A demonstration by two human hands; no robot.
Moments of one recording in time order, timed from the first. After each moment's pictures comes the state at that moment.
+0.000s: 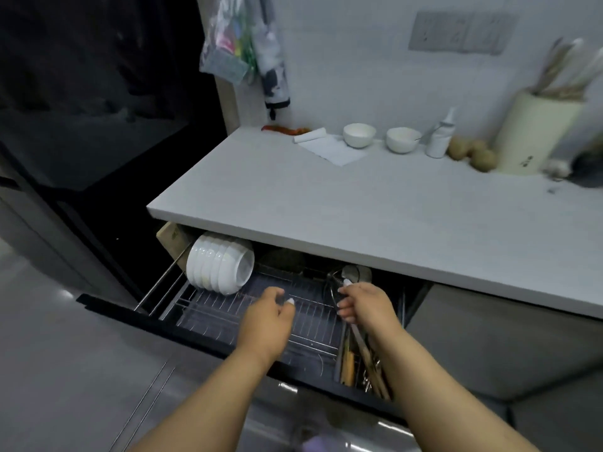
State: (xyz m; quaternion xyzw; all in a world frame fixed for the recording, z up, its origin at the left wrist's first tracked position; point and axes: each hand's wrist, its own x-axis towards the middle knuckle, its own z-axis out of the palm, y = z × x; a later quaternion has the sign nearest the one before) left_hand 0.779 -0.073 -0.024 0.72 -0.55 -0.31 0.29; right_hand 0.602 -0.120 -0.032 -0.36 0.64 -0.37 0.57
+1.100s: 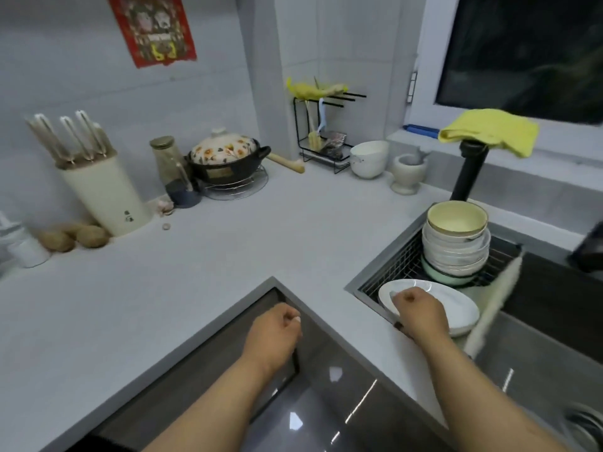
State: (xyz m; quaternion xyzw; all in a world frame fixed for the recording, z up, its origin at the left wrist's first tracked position) left_hand 0.193 -0.043 -0.011 0.32 -0.83 -0.45 0.05; right_hand 0.016 0.154 -0.044 -0.02 0.92 -0.38 0.10
